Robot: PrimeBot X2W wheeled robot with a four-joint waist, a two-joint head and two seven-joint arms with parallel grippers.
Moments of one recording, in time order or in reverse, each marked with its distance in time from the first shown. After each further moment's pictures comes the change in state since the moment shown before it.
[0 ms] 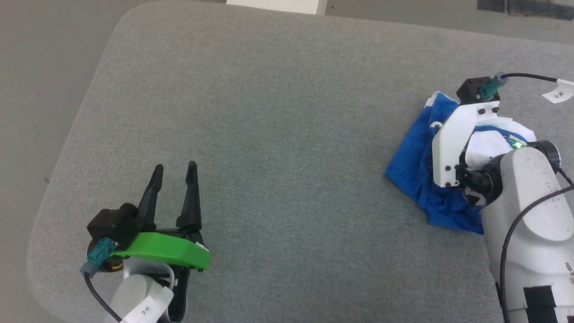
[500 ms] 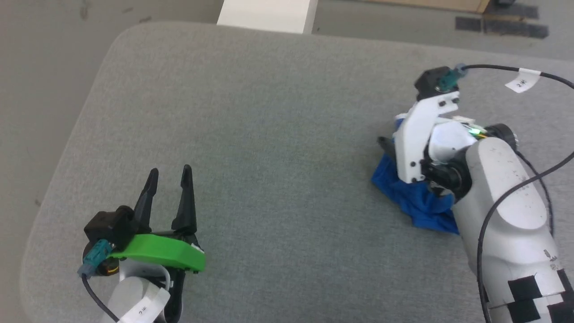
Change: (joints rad) left arm -0.001 -0.010 0.033 0.031 0.020 -0.016 0.000; right arm -0.060 0.008 0.178 0.057 0.146 0.000 -0.086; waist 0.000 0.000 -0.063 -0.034
